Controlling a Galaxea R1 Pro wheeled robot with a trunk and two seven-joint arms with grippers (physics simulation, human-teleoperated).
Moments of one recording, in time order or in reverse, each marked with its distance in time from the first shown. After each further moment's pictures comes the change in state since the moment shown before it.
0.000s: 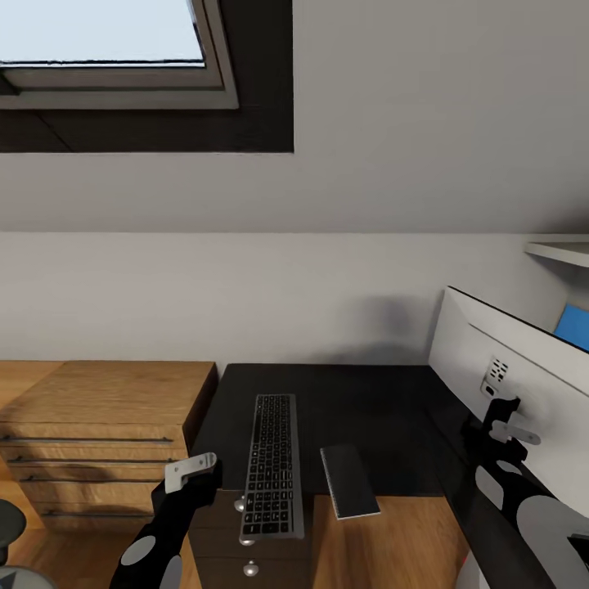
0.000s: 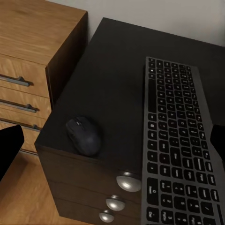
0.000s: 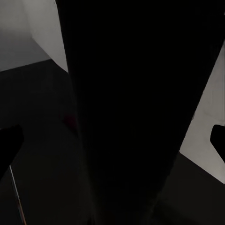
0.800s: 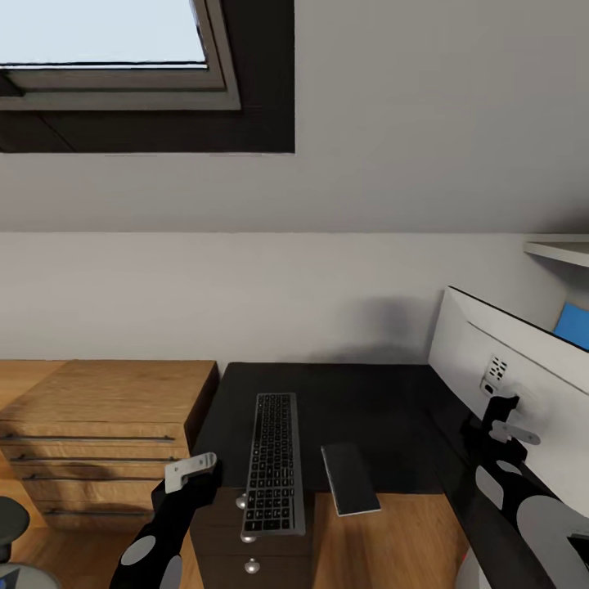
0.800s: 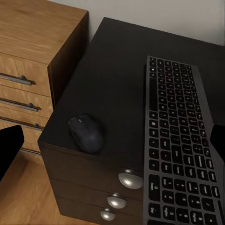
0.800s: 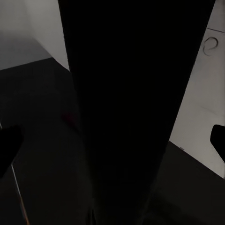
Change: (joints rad) left arm 0.000 0.000 0.000 -0.001 0.000 0.000 0.000; right arm 0.000 0.000 0.000 0.000 0.000 0.001 0.000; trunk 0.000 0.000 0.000
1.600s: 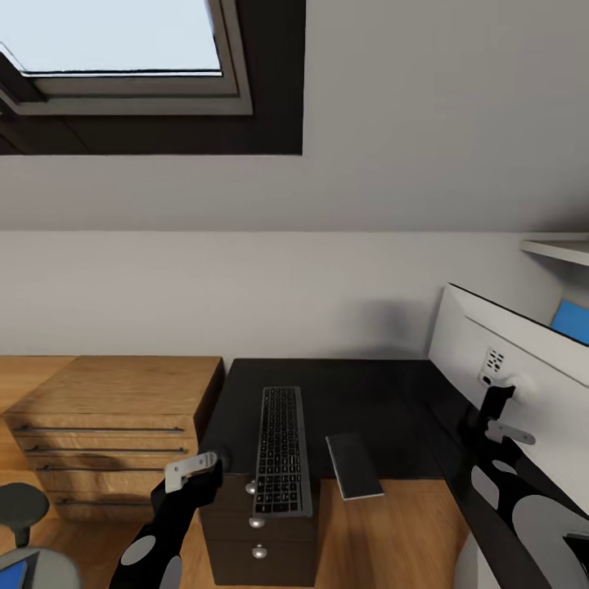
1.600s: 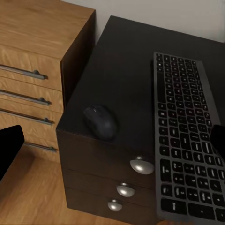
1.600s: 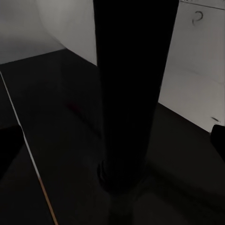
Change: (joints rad) left arm 0.000 0.000 0.000 -0.003 0.000 0.000 0.000; right arm 0.000 0.014 0.000 0.000 0.000 0.000 0.001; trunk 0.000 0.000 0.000
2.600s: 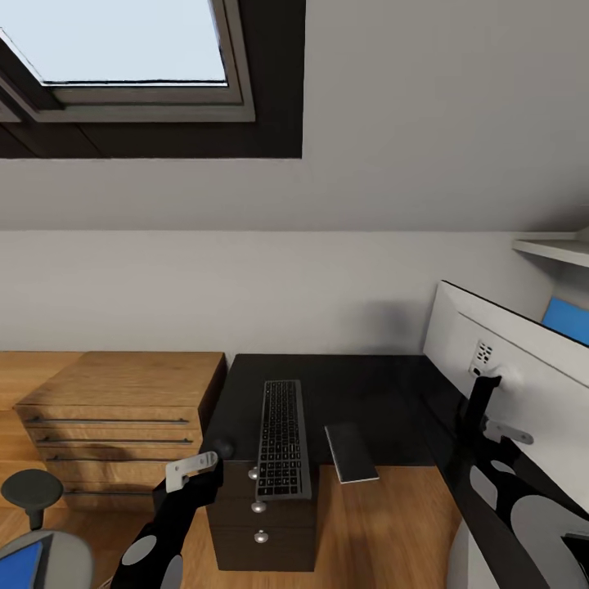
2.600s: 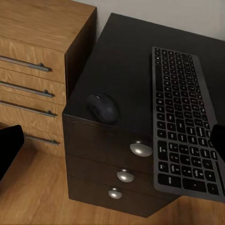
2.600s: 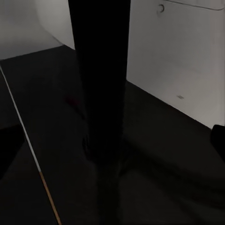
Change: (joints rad) left arm 0.000 -0.004 -0.002 -0.001 0.000 -0.001 0.000; right arm 0.000 0.005 0.000 0.001 0.002 -0.005 0.000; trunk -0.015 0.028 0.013
